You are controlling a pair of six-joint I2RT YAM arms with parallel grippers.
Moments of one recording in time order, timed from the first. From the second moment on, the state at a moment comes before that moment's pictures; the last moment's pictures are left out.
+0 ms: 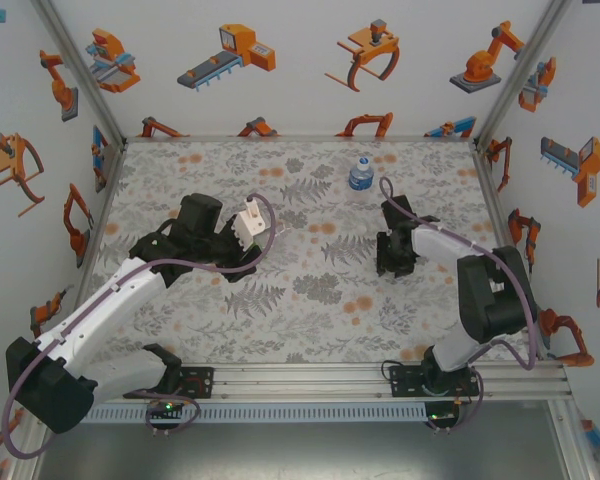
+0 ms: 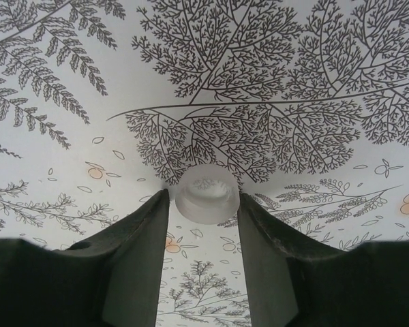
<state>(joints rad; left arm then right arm) -0.61 1.12 0.97 -0.64 0.31 0.44 0.29 1.61 0.91 -0.58 0.03 0.31</state>
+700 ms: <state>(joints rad) -0.61 1.12 0.97 -0.64 0.31 0.44 0.37 1.62 0.98 -0.63 0.04 0.28</state>
